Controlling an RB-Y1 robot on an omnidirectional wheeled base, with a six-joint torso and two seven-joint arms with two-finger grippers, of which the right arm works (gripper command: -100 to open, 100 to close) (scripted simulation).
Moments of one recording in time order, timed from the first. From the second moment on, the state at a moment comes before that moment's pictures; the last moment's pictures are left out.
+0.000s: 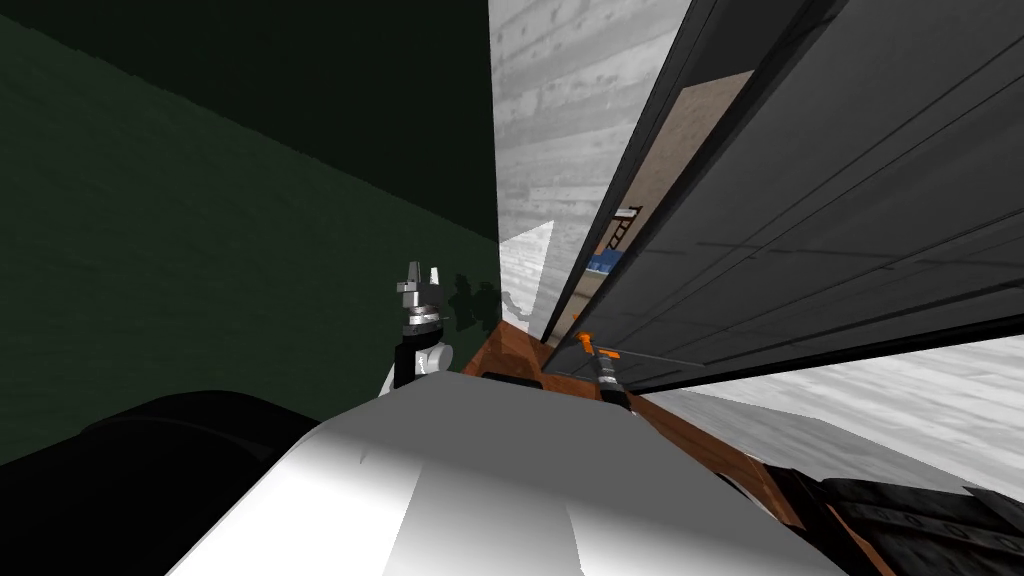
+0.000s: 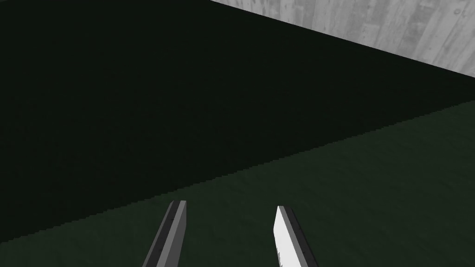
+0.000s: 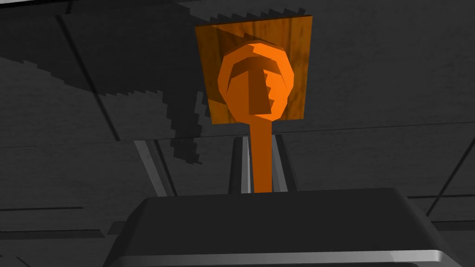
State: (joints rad) arm -0.01 -0.44 0.18 -0.52 -0.23 -1.04 -0.32
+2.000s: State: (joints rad) arm 0.11 -0.53 0.27 -0.45 -0.23 -1.28 -0.42
